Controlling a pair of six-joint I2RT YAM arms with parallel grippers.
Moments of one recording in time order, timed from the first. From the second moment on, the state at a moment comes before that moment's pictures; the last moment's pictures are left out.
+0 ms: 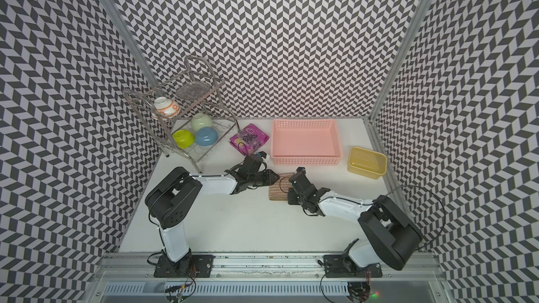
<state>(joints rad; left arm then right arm) -0.68 1.88 0.97 0.18 0.26 -0.70 0.70 1.45 0.61 -0.12 0.10 0.66</state>
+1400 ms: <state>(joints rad) -0.62 1.08 0.59 0.12 -0.32 -0.62 0.47 0.98 0.60 -0.19 0.37 0.58</state>
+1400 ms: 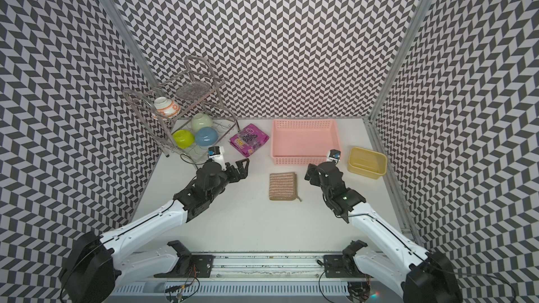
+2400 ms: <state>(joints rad) -0.10 1.14 0.40 0.45 -0.40 -0.44 0.19 1.08 0.38 0.42 0.56 0.26</state>
